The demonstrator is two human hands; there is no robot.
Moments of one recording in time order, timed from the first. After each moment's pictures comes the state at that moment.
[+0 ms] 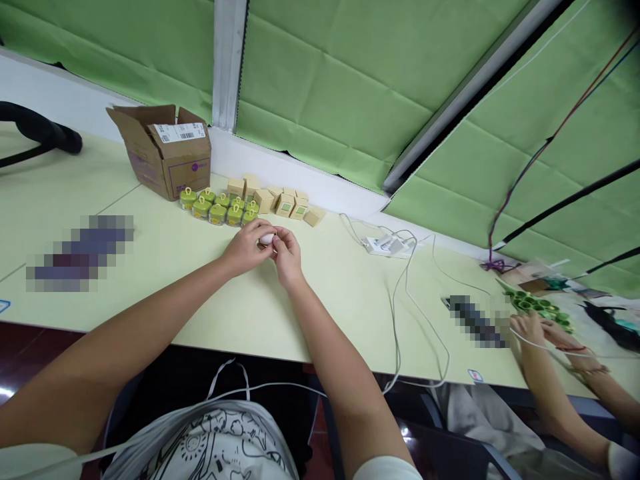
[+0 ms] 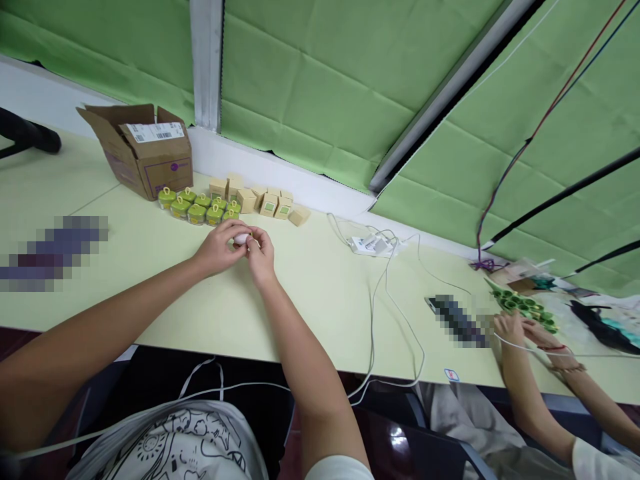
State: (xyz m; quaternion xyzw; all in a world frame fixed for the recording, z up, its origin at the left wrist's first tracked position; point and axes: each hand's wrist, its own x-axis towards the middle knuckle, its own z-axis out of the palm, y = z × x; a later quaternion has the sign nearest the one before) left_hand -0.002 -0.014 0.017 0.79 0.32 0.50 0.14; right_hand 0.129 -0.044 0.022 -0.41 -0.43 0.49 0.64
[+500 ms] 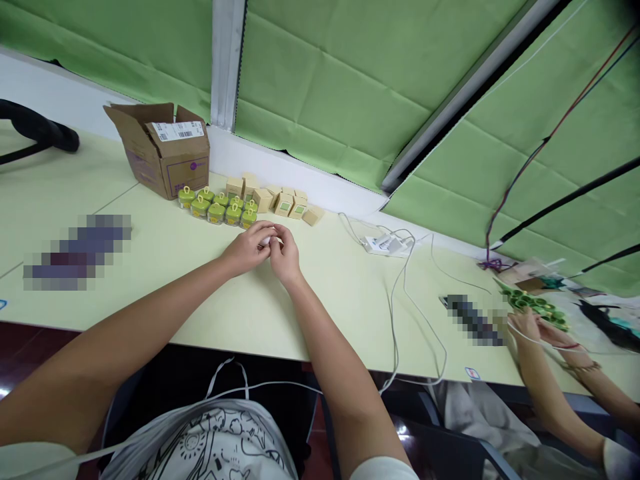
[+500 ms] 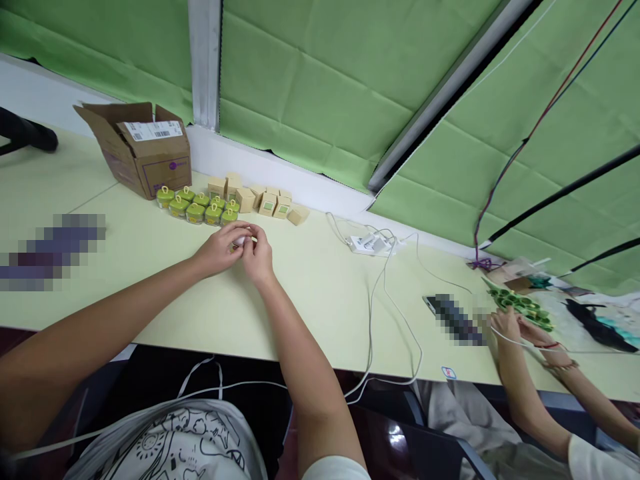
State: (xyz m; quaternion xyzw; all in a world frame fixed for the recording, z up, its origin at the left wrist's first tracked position) left_hand -0.003 -0.012 0.011 0.81 0.29 0.48 0.17; right_hand 0.140 -0.032 0.003 -0.47 -0.58 0.32 0.59
